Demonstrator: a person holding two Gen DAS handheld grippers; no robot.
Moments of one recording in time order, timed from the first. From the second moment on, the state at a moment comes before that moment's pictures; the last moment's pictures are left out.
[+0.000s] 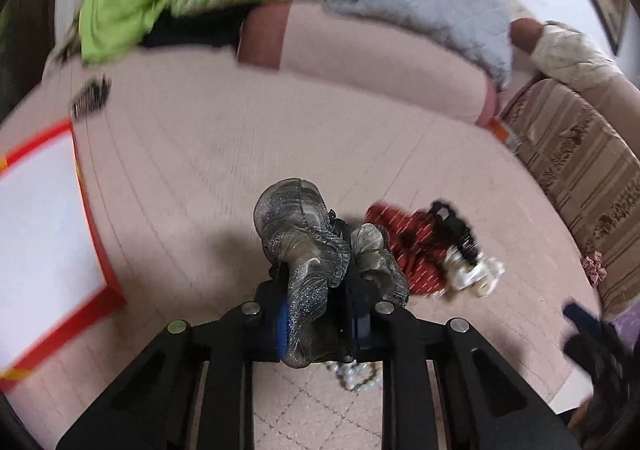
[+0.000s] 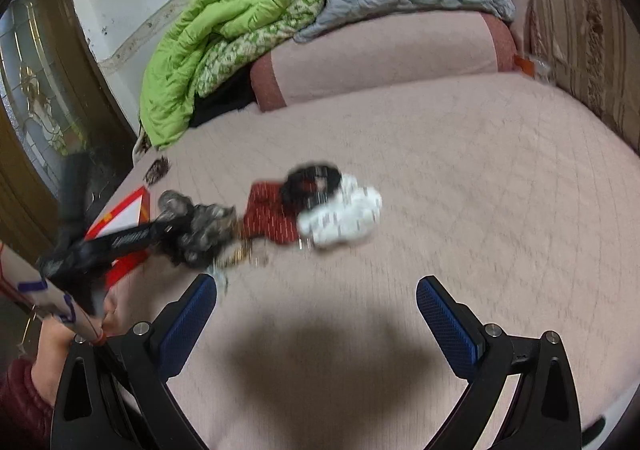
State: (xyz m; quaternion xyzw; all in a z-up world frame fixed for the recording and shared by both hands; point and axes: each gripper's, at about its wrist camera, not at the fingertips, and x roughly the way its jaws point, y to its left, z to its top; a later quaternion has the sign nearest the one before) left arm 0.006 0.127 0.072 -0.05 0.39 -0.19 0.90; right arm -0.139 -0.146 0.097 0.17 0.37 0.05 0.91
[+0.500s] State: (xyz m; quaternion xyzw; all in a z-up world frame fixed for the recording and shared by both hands) left arm -0.004 0.134 0.095 -0.02 0.33 -0.20 0.92; right arm -0.032 -0.145 0.049 0.17 0.44 0.01 0.88
